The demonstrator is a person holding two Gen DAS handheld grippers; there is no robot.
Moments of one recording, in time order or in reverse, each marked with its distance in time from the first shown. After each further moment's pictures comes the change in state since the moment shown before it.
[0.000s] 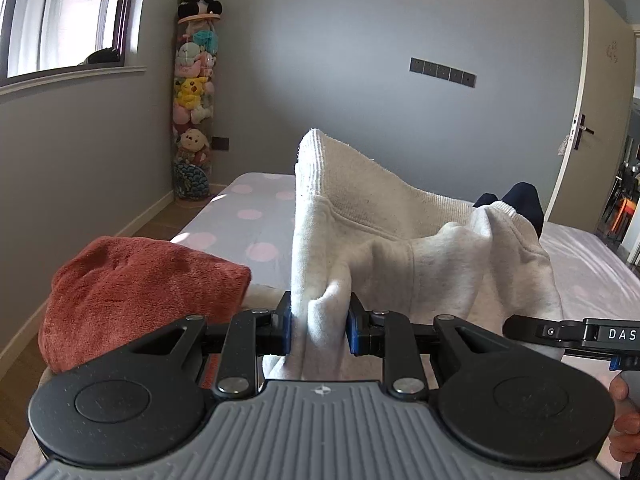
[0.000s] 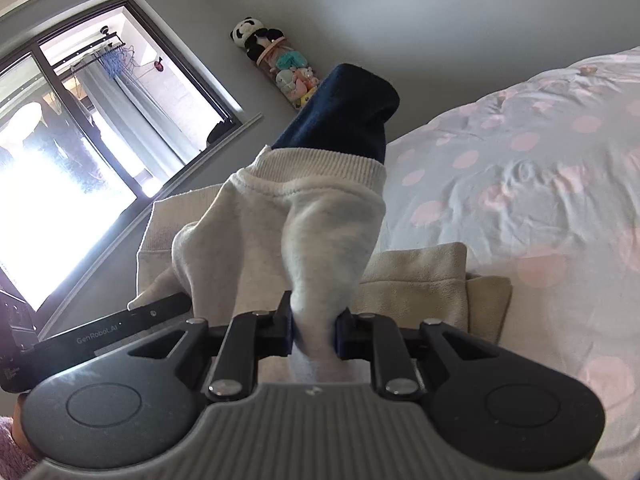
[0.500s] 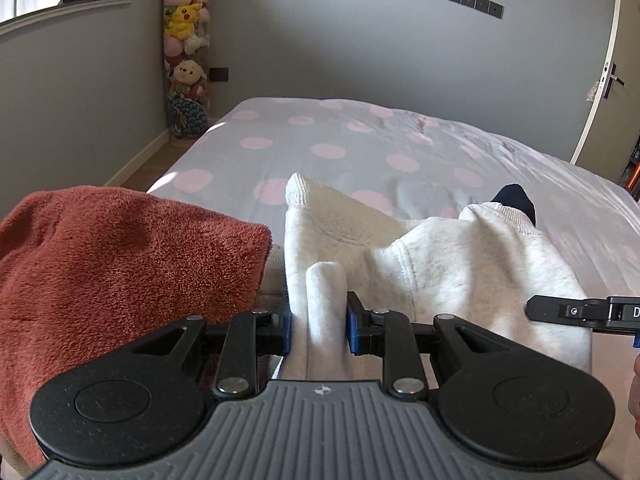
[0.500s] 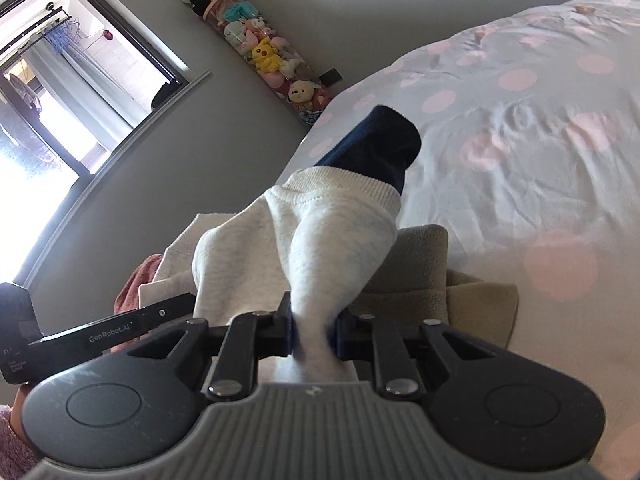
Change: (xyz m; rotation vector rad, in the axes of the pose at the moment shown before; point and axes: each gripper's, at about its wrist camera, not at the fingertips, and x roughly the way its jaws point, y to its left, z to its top) left arm 0.153 0.065 -0.016 -0.001 0.206 0.001; right arm 0.133 -0.081 0.019 0.063 0.133 -0.095
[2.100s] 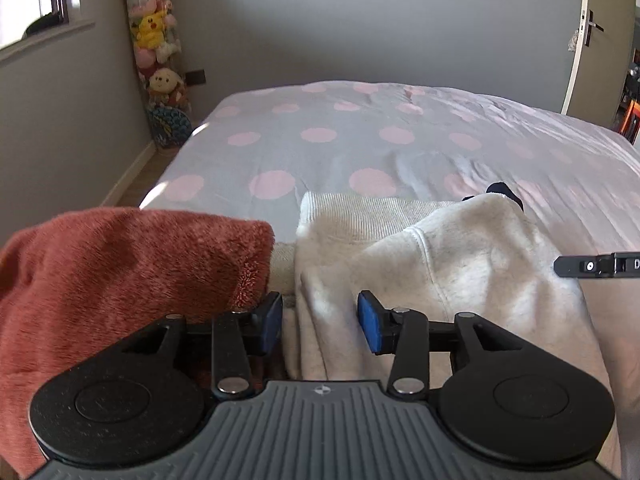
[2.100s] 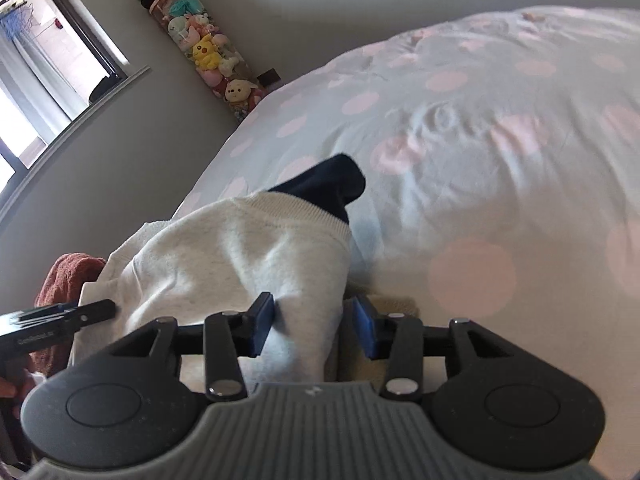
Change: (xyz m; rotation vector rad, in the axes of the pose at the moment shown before) left arm -0.006 -0.011 -0.011 0.189 0.008 0.027; right arm -0.007 -0.037 0.010 -0.059 -0.021 -0.212
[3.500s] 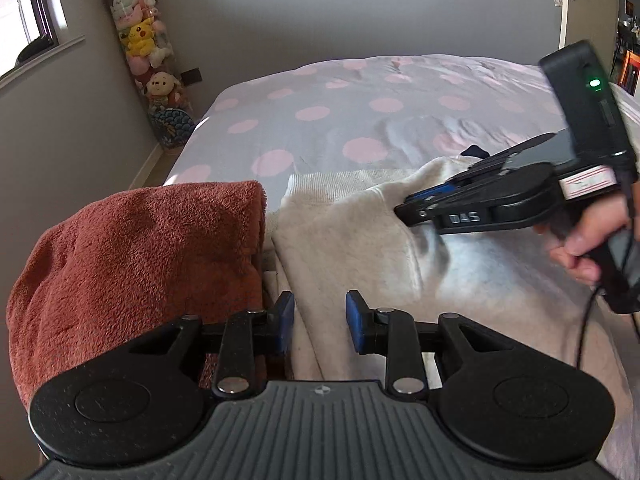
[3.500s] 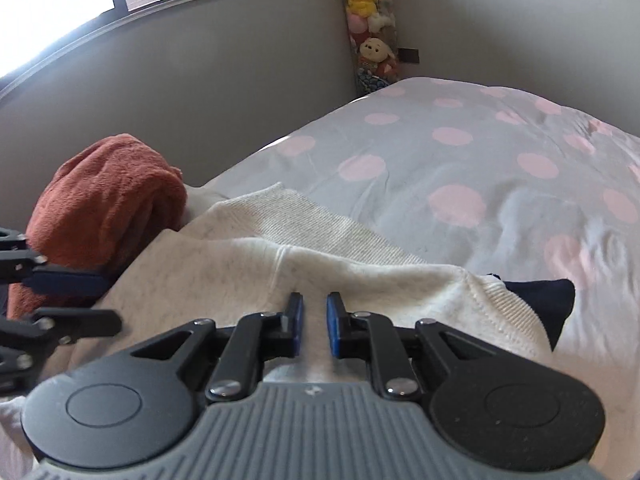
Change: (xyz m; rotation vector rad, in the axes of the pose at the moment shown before) left arm -0.020 -0.017 -0.017 0.087 0.082 0.039; right arm 0.102 0.130 0.015 -0.516 0.123 0.112
